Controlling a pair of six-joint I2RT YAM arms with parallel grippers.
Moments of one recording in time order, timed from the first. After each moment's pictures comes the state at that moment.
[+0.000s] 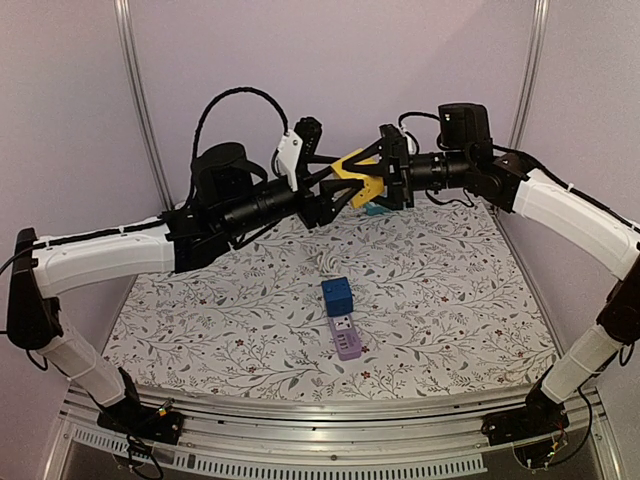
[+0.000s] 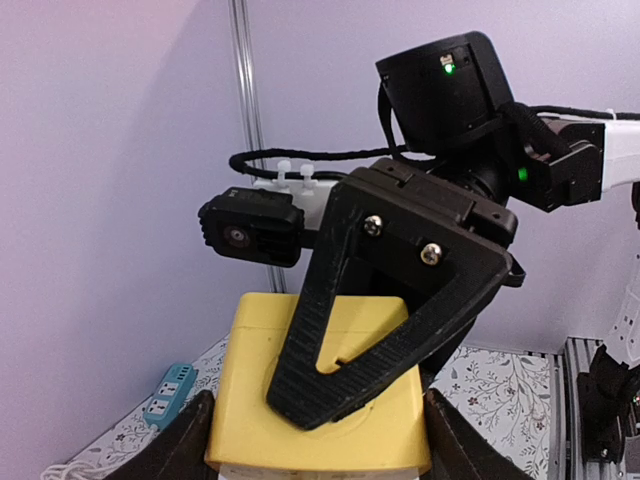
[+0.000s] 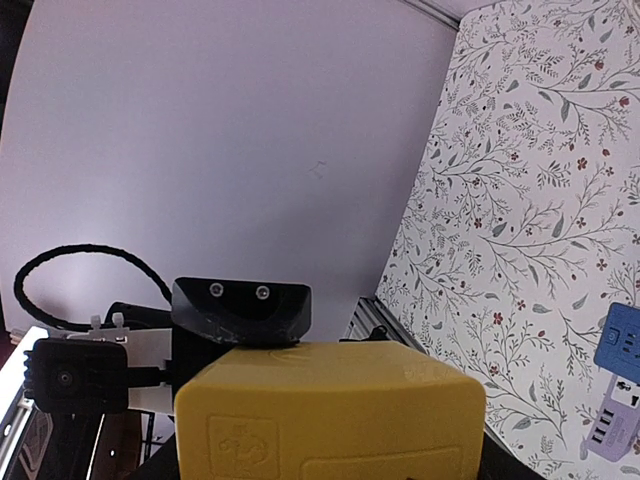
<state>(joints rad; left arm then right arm) -0.93 1.53 1.24 0.38 0.12 0.08 0.67 1.58 1.56 -0.26 -0.73 1.06</state>
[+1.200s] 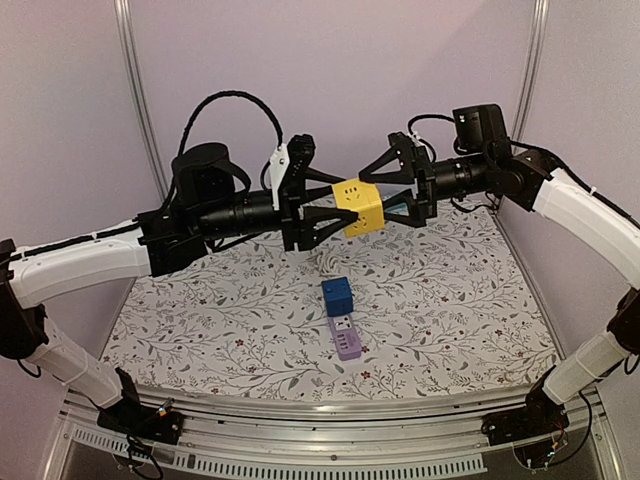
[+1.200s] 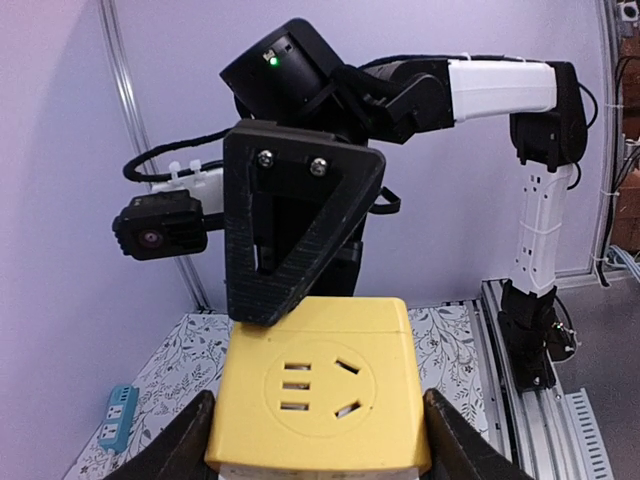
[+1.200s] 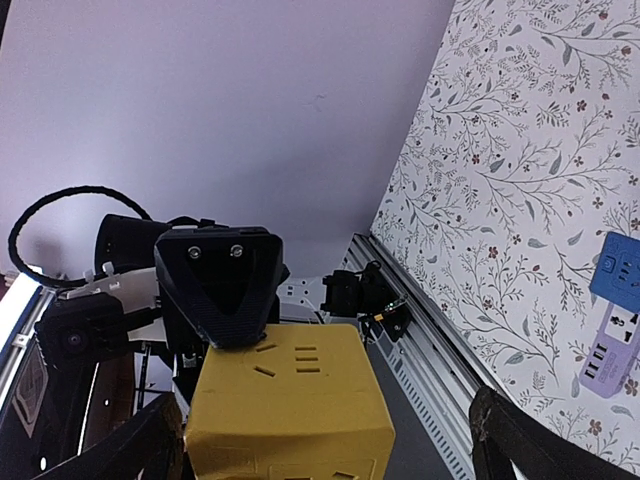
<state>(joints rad) -0.94 1.42 1.20 0.24 0.39 0.19 0.63 1.49 1.55 -0.48 -0.87 0.92</state>
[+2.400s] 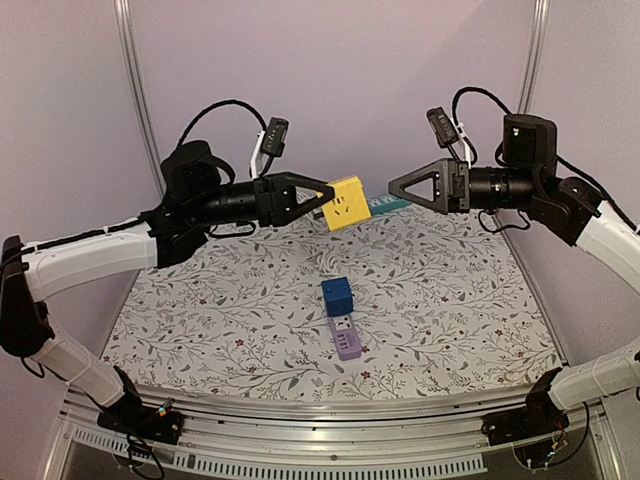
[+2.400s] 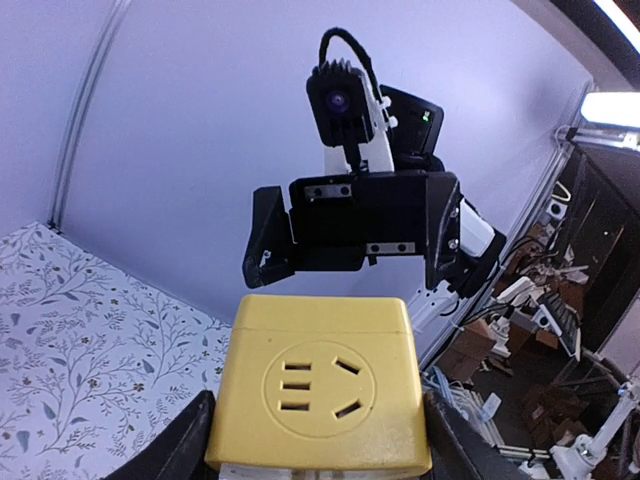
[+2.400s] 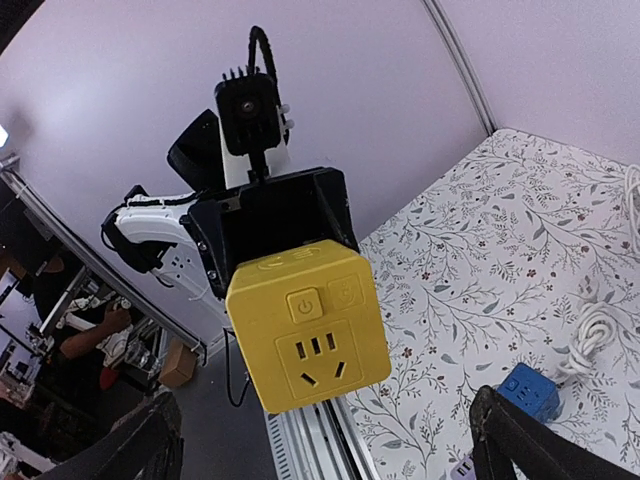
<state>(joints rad) -0.79 1.44 1.15 0.44 0.70 -0.54 0.66 1.22 1.33 -0.32 -0.70 0.51</state>
